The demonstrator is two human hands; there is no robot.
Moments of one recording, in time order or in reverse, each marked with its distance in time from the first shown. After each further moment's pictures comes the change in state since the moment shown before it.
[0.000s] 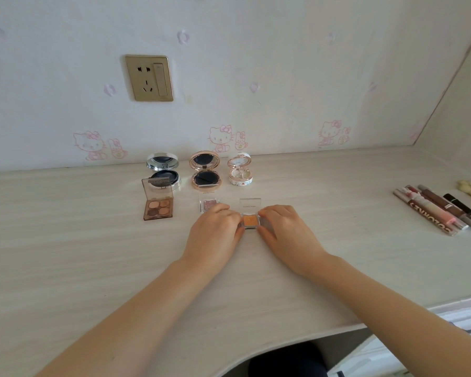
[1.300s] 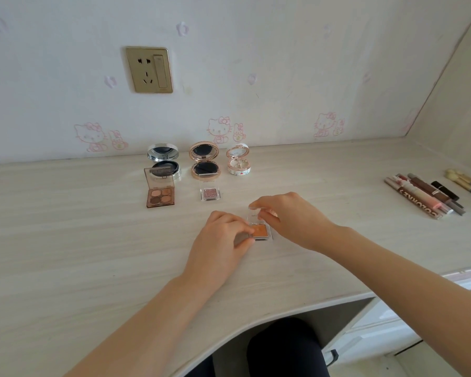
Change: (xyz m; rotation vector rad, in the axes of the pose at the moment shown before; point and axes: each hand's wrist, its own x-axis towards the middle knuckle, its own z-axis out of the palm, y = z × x) left_hand -0.042 0.026 -0.012 -0.321 -0.007 -0.096; right_hand -0.002 -0.015 -0.039 0.038 -0.202 -0.044
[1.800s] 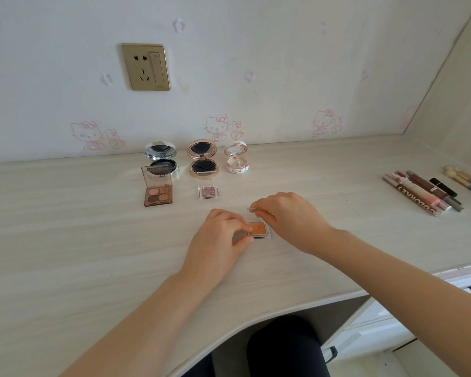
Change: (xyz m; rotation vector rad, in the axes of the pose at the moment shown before) left_hand 0.002 -0.001 0.000 0.002 -0.031 -0.011; right_hand -0.002 -0.003 0.006 -0.157 0.048 -0.030
